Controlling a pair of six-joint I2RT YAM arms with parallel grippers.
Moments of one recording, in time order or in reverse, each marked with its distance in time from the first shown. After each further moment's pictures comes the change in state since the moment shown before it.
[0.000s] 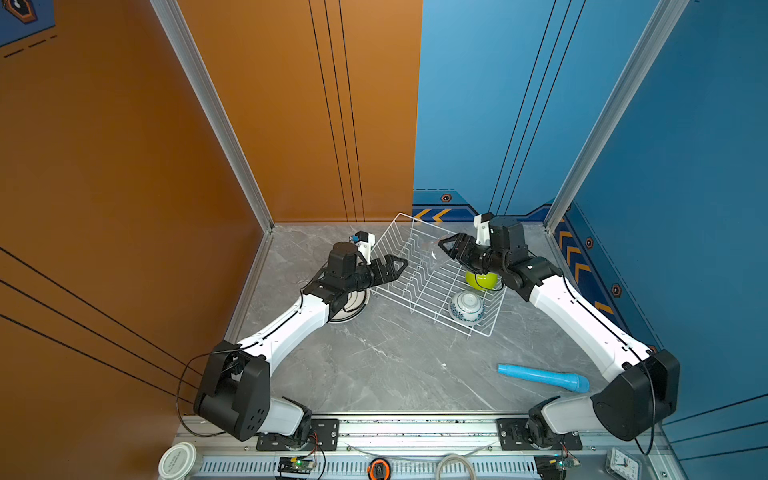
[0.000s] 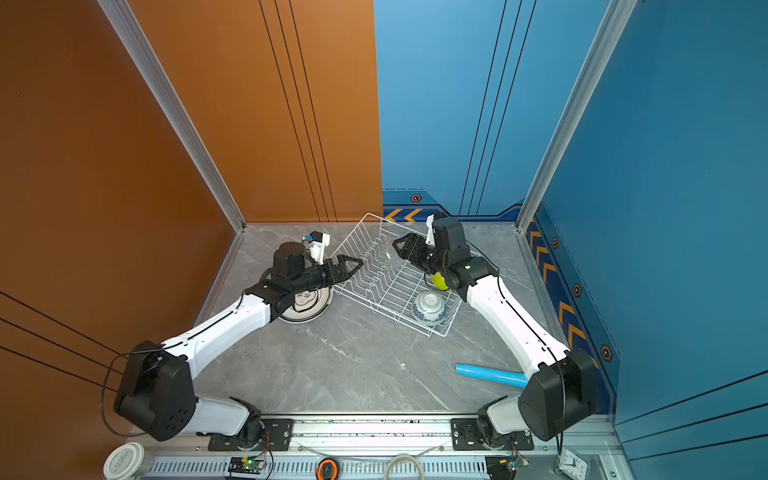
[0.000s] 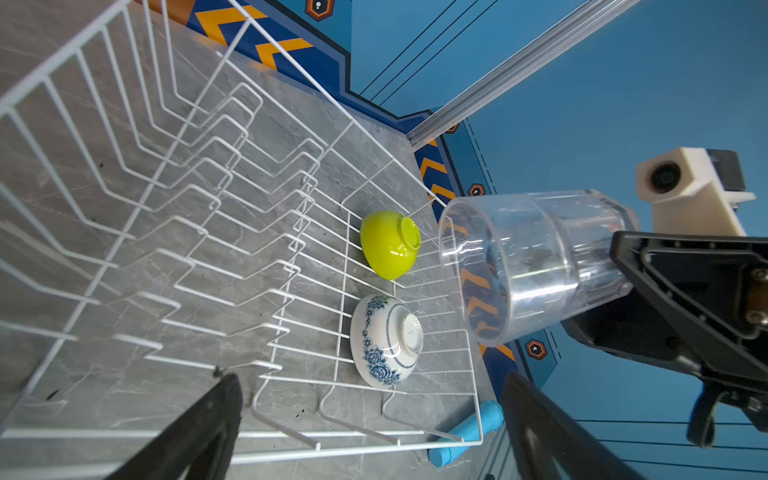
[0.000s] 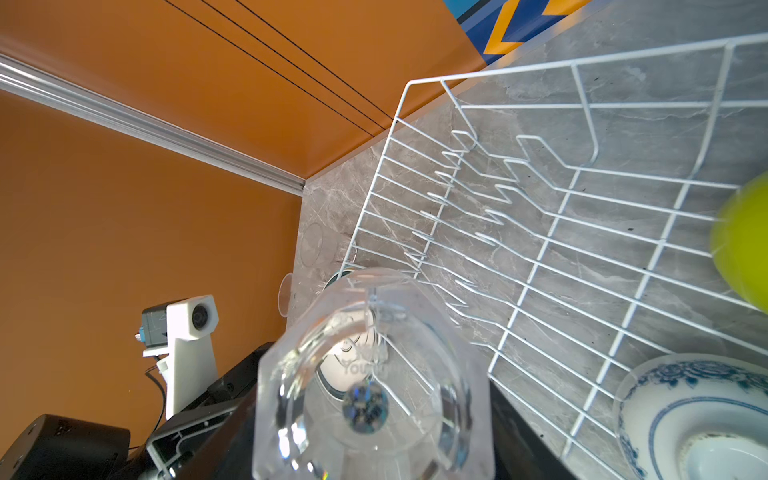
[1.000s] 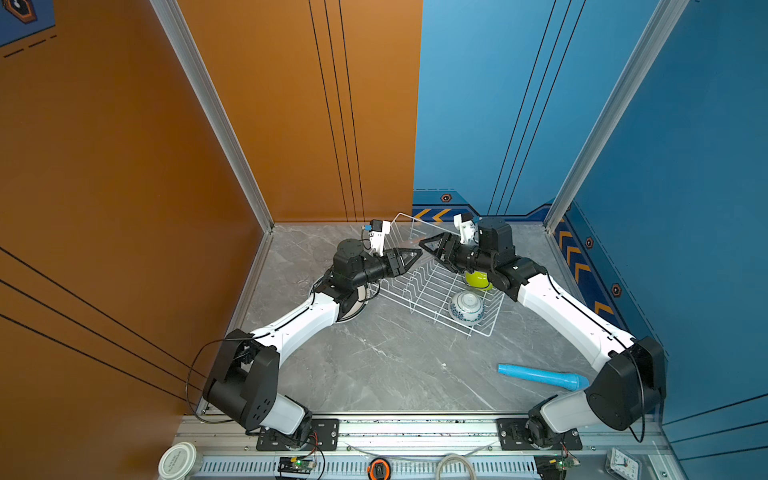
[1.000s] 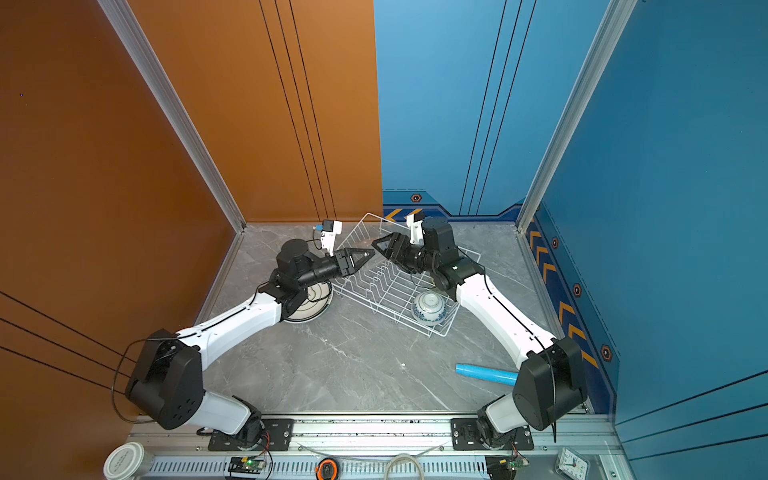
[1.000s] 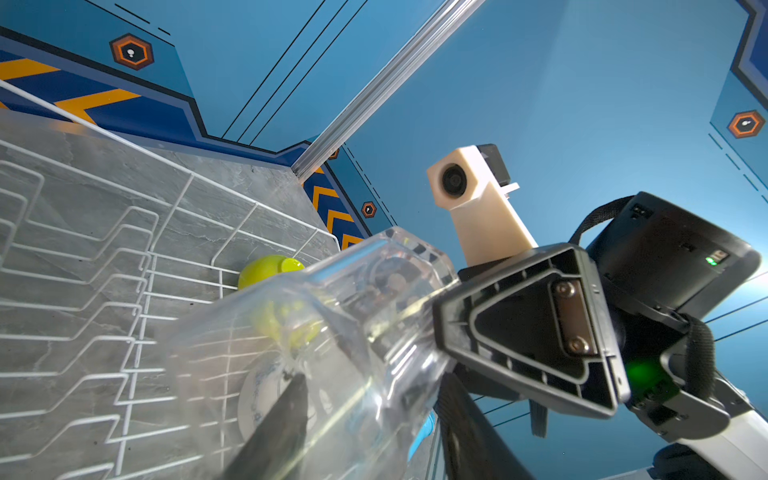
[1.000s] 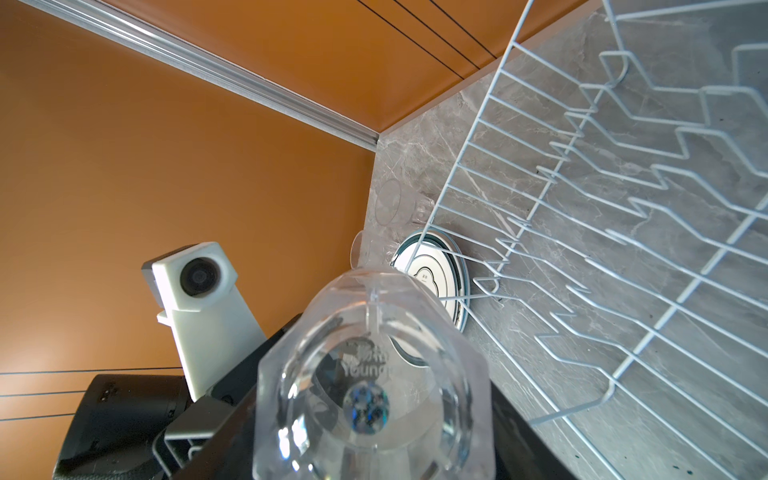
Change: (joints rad) left arm -0.059 0.060 0.011 0.372 0.137 -0.097; right arm 0.053 0.064 -0.005 0.187 -0.191 0.098
